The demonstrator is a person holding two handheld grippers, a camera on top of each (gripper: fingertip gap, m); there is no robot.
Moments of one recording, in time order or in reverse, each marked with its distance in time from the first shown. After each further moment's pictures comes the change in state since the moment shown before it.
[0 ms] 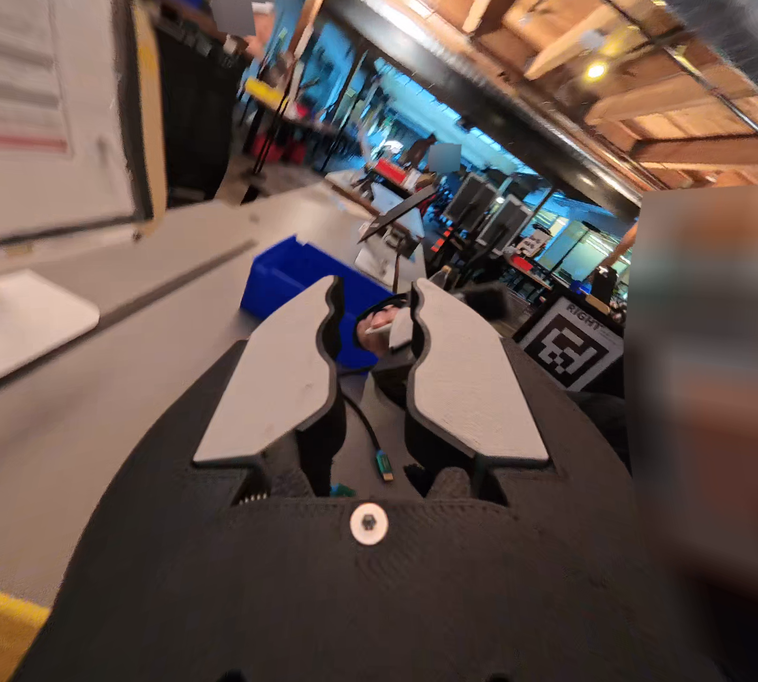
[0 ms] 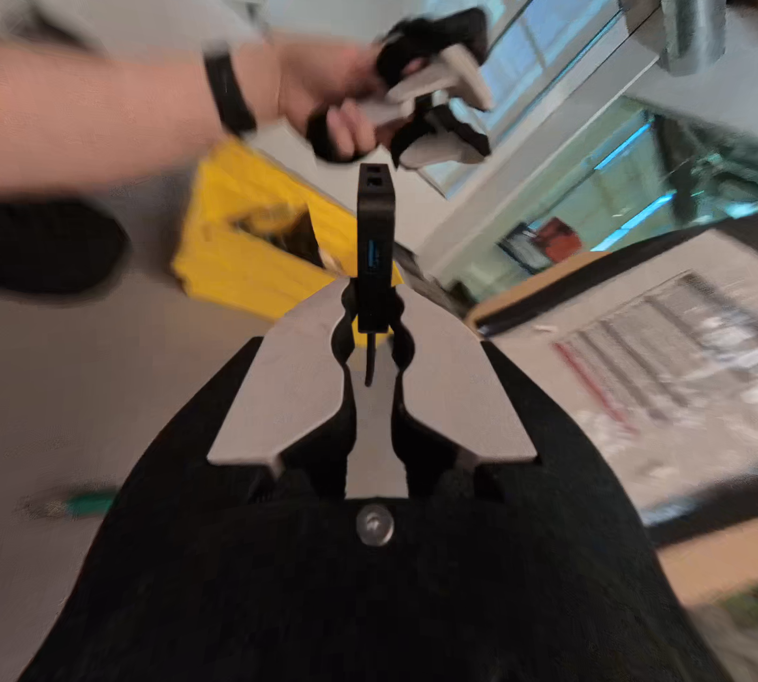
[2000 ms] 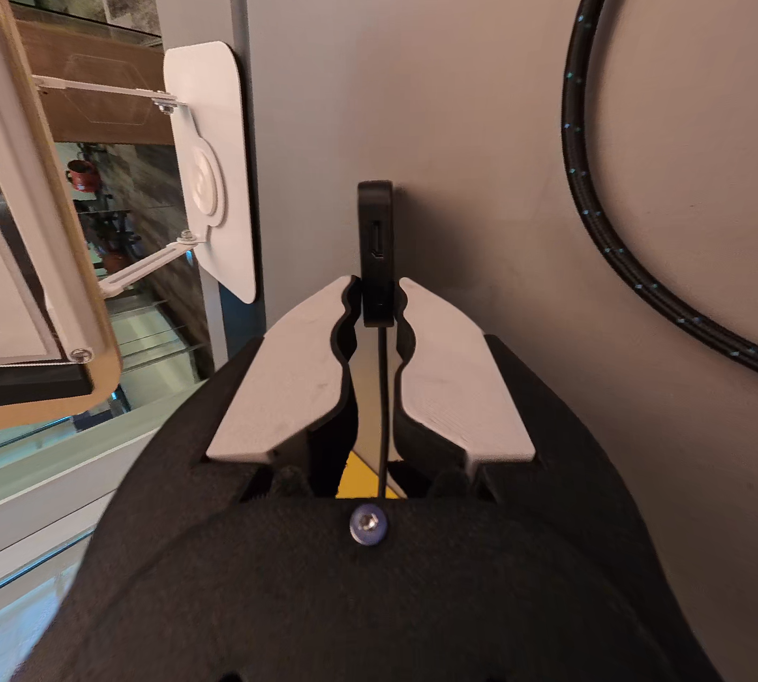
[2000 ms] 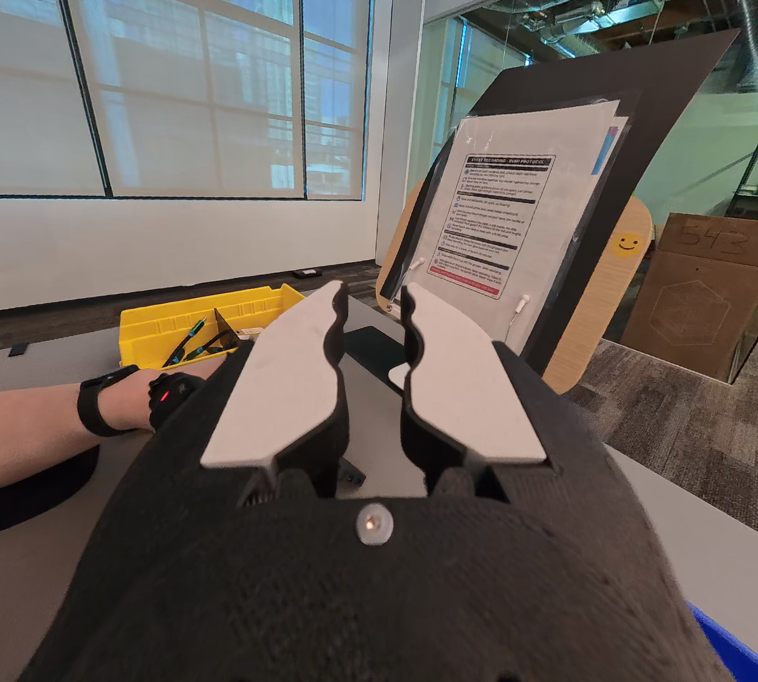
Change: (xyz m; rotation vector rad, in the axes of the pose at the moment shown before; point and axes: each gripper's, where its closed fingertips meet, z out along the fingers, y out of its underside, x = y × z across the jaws) left arm -0.177 0.214 0.079 -1.250 -0.907 1.125; right arm 0.135 0.008 -0.099 0.047 0.374 0.574
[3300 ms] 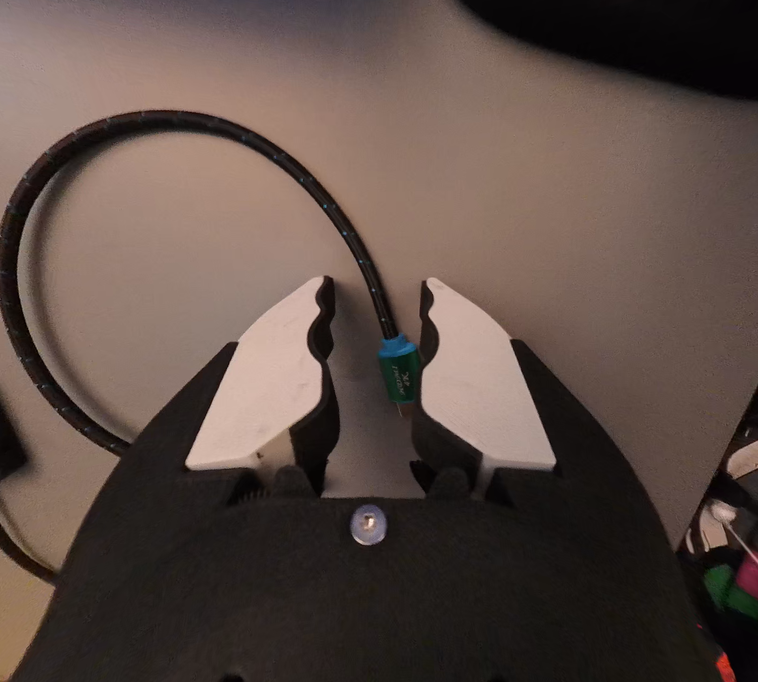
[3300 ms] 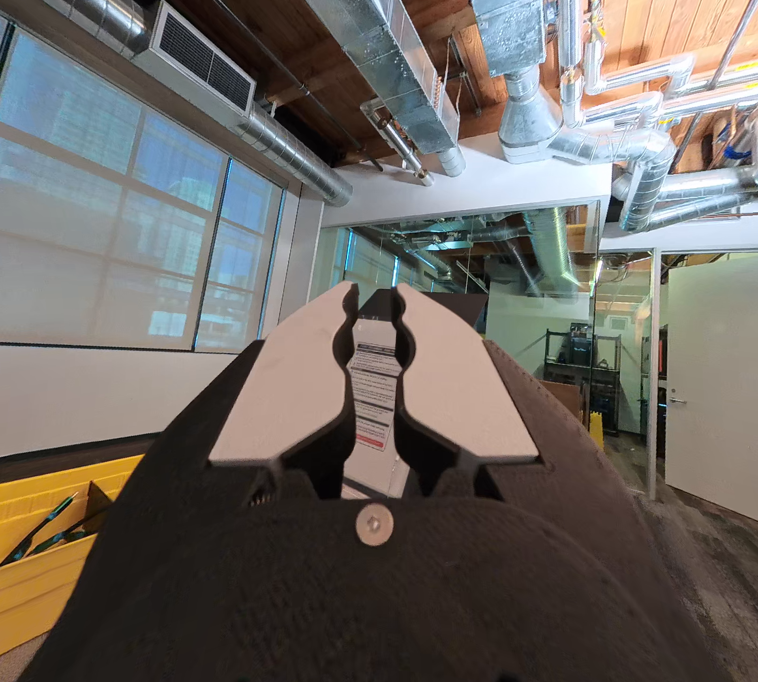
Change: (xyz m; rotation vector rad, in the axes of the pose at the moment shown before) left arm 0.185 -0.118 -0.108 0.139 0.729 -0.198; right arm 0.002 -0.141 -0.116 0.469 0.270 -0.201
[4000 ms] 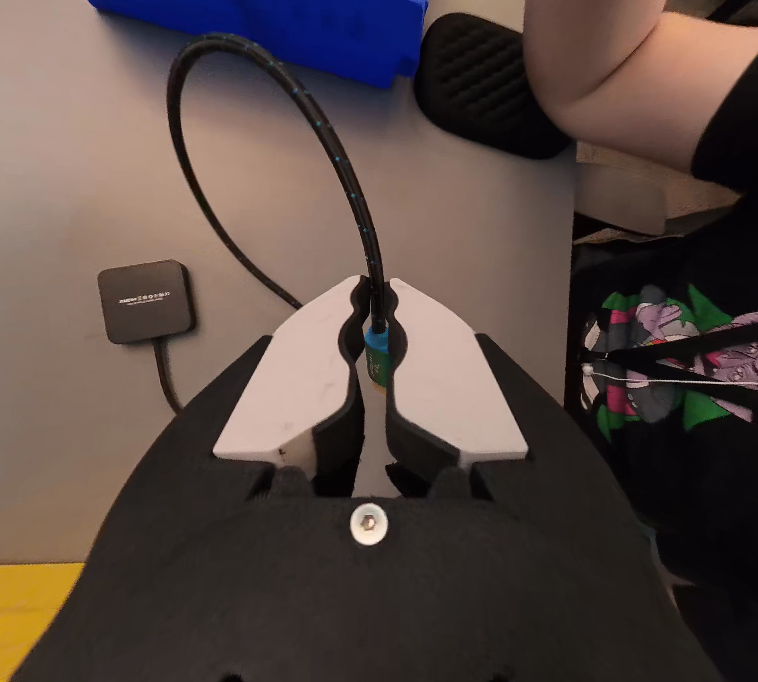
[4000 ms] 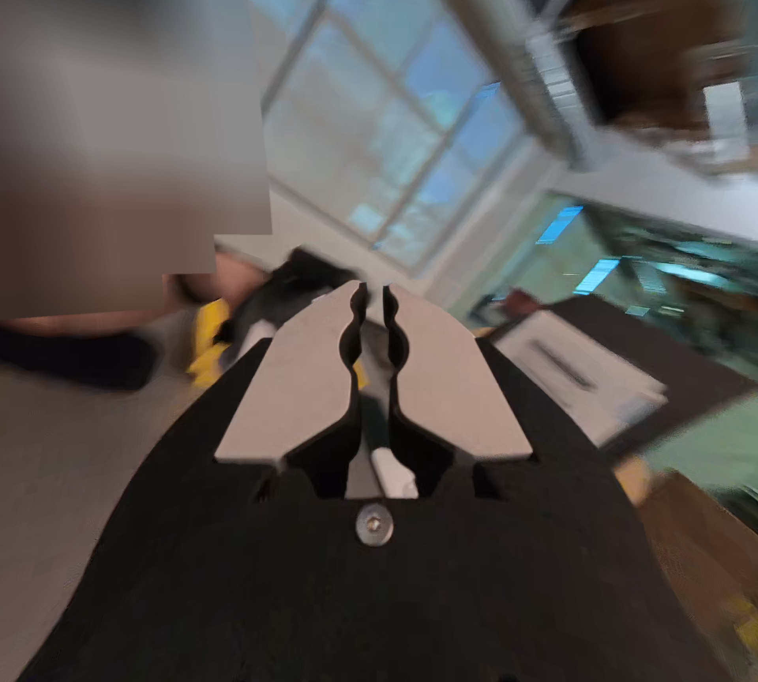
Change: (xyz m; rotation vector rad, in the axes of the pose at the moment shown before) left arm -0.063 0.027 -0.173 0.320 0.205 -0.062; right arm -0.123 0.042 -0.010 -0.166 -0.705 -0.171
